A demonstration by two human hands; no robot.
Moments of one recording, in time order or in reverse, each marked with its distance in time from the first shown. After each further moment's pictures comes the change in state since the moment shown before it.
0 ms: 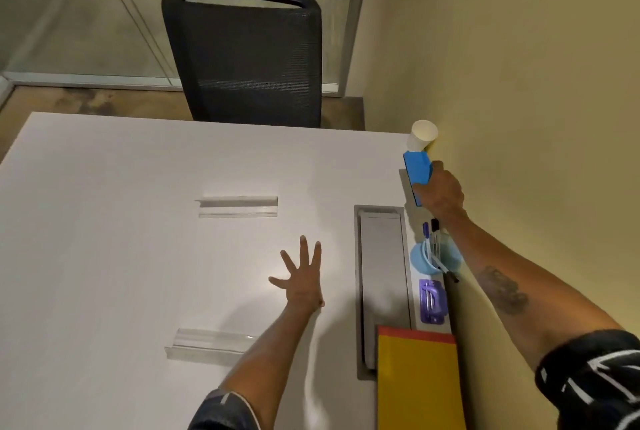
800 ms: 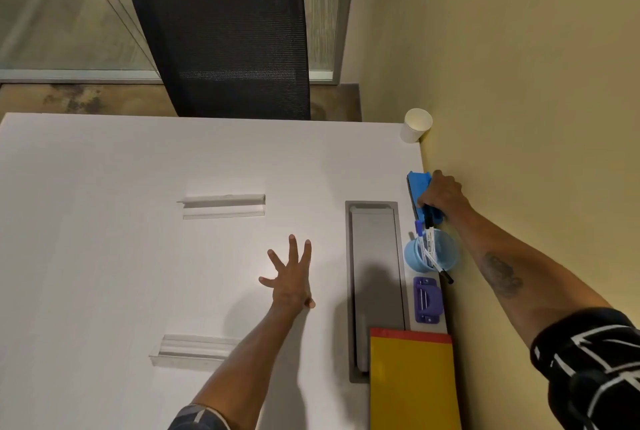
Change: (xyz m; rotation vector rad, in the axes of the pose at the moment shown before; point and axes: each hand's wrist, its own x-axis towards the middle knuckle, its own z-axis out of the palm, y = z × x) left_hand 0.020 0.002 0.001 0.043 -0.018 0.010; right_hand 0.034 0.029 0.005 -0.236 -0.333 0.171
